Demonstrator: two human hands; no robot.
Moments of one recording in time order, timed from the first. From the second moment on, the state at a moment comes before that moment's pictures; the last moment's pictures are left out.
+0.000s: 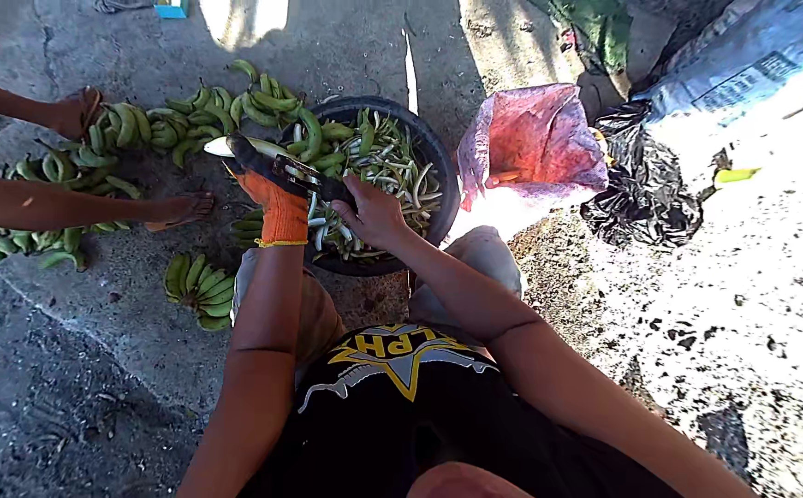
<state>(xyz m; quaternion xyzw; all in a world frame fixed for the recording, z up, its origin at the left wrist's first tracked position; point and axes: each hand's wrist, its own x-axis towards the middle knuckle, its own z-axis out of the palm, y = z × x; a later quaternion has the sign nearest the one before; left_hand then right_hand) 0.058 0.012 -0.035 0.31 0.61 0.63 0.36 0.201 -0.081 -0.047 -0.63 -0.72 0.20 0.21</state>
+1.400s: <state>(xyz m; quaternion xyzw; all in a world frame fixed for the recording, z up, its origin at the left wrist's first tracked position) 0.041 0.012 -0.070 0.46 0.27 0.49 0.69 0.271 -0.031 -0.046 -0.58 -0.77 0.19 0.20</state>
